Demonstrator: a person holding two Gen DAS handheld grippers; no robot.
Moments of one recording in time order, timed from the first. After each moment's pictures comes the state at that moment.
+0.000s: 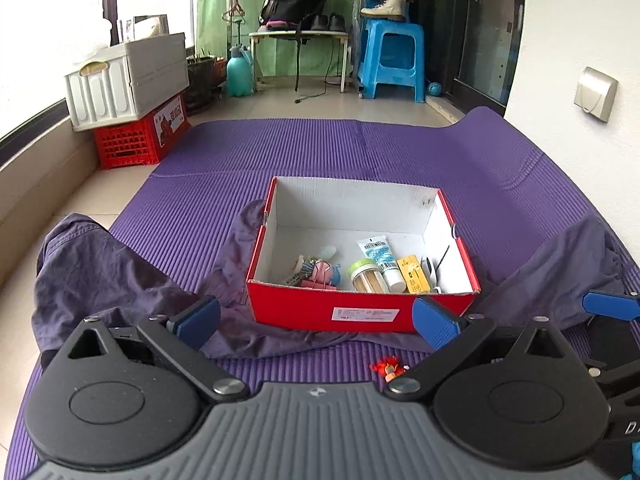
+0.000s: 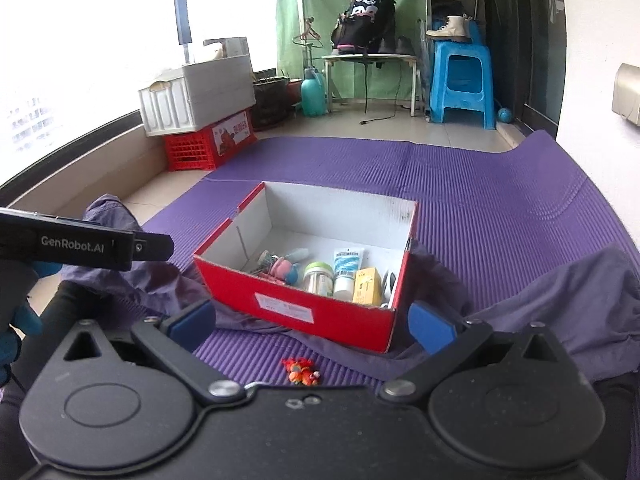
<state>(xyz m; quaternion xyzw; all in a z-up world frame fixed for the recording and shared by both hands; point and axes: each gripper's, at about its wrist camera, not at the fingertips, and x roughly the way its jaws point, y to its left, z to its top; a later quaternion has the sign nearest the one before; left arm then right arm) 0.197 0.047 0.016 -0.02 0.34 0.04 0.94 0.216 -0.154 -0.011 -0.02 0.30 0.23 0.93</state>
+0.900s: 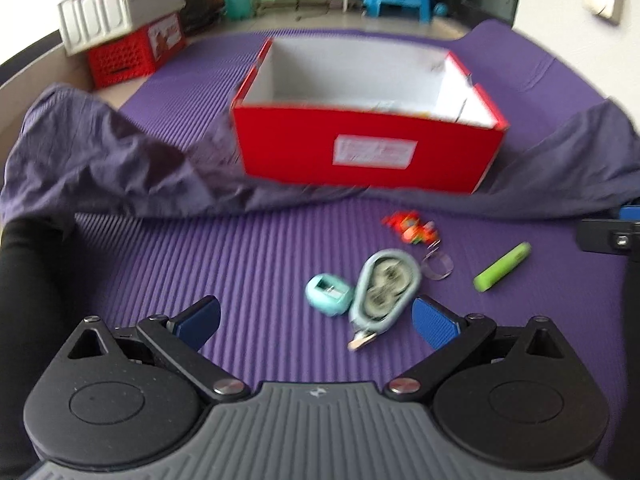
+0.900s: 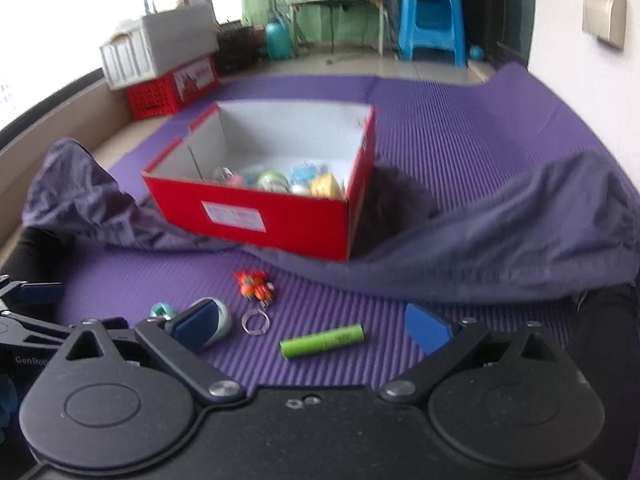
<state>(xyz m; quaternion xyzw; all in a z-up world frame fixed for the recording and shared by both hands) 0.160 0.038 -0.122 -0.01 0.44 0.05 0.90 0.217 -0.181 -0.089 -0.02 0.39 0.18 0.90</state>
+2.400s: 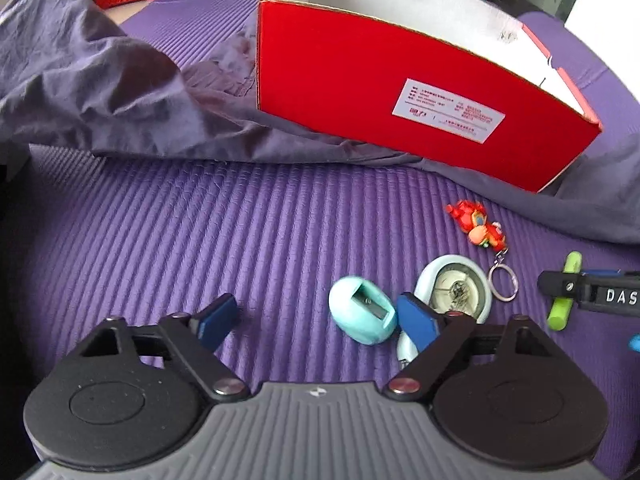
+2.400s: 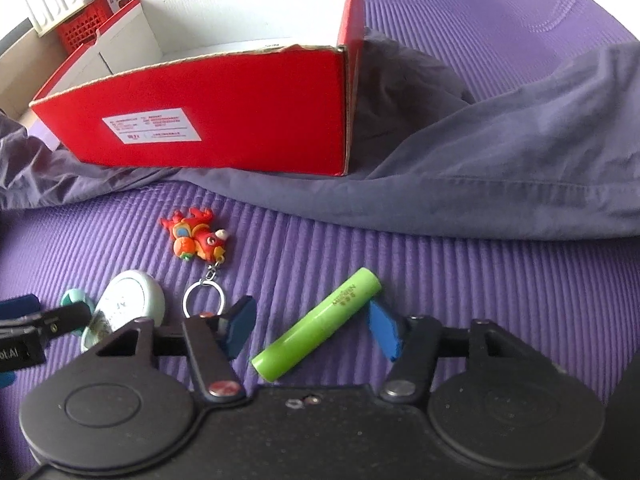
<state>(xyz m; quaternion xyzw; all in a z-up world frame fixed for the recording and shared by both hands) 0.219 0.073 -0.186 -0.09 0.48 0.06 0.87 0.296 -0.145 -0.185 -0.02 0.50 0.12 0.86</state>
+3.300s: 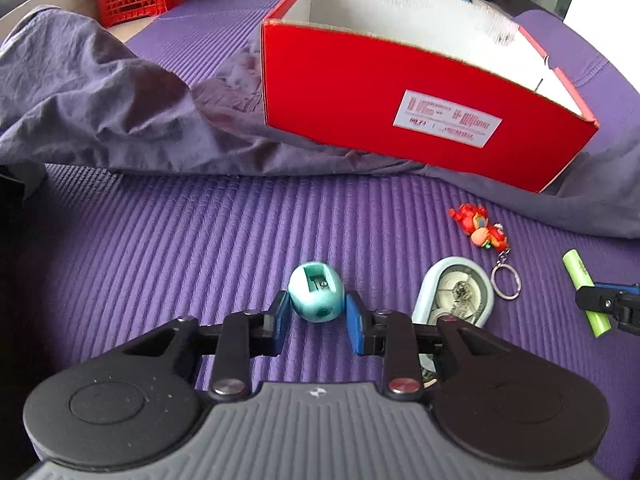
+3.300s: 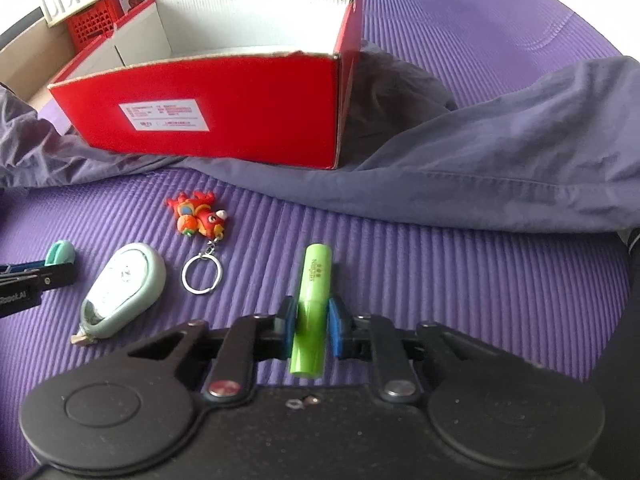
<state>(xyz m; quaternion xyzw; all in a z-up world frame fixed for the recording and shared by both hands) 0.212 0.073 -0.175 -0.07 0.47 0.07 0.88 0.266 -0.157 -0.172 -0.03 0.48 0.13 0.87</state>
